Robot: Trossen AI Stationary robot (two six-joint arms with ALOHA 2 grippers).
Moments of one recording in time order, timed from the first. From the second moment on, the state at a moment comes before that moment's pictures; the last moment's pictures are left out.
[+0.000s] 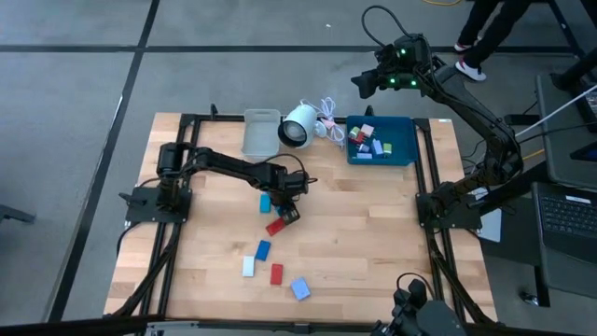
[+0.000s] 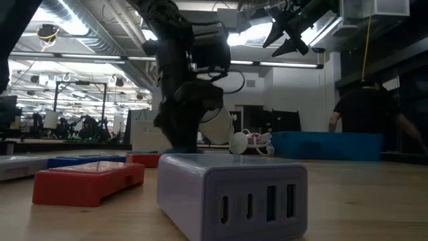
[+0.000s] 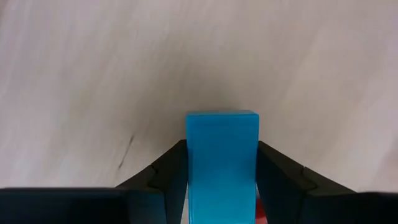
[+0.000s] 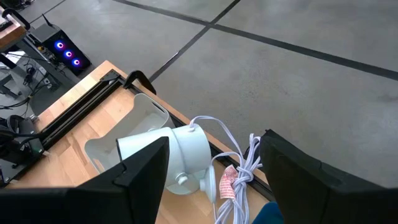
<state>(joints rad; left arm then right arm) 0.08 1.94 1.26 -0.61 0.09 -0.46 -0.85 1.46 1.56 -0.67 -0.23 0.20</state>
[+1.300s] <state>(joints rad) 0.85 1.68 1.22 -0.60 0.10 -0.18 -0.85 1.46 1.56 -0.67 -0.23 0.23</state>
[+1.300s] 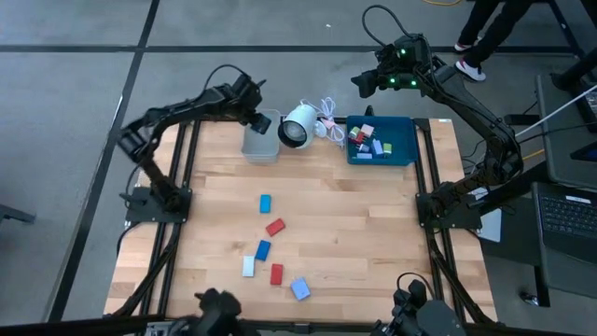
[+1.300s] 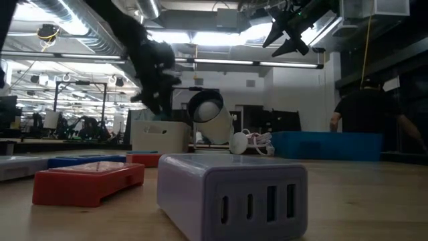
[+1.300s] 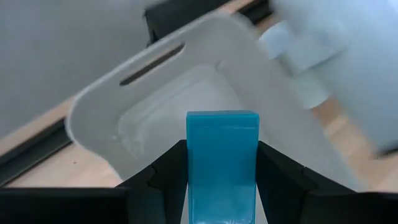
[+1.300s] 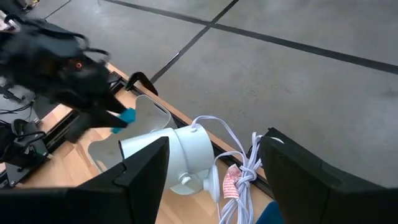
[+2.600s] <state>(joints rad) -0.03 1.63 1.34 -0.96 -0.02 -0.57 -0.85 1.46 1.56 -0.67 -0.26 0.20</state>
